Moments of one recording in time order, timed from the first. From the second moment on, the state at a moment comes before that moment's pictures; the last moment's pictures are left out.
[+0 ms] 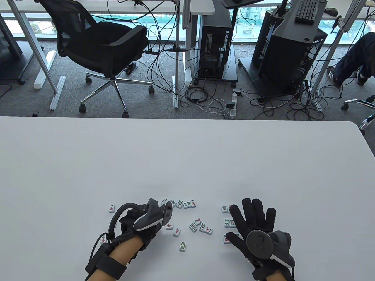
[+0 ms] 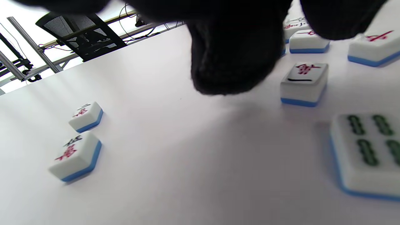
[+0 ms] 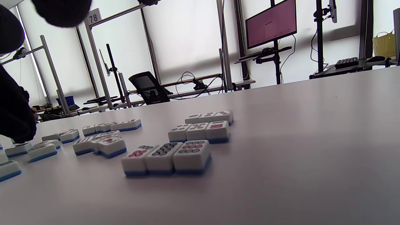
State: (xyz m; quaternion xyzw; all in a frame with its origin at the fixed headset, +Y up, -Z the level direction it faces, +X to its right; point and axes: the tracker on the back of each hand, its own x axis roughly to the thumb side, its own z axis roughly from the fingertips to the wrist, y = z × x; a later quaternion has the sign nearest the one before) left_hand -0.122 -0.741 -0.297 -0.15 -0.05 -0.16 0.97; right_hand 0.204 -0.732 -0.239 0.18 -0.02 0.98 0.12
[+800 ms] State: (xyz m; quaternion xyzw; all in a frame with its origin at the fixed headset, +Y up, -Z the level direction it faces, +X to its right) left_hand -0.108 -0.758 -0.303 -0.22 -0.06 -0.20 0.95; right_hand 0.203 -0.733 -0.239 0.18 -0.02 0.98 0.12
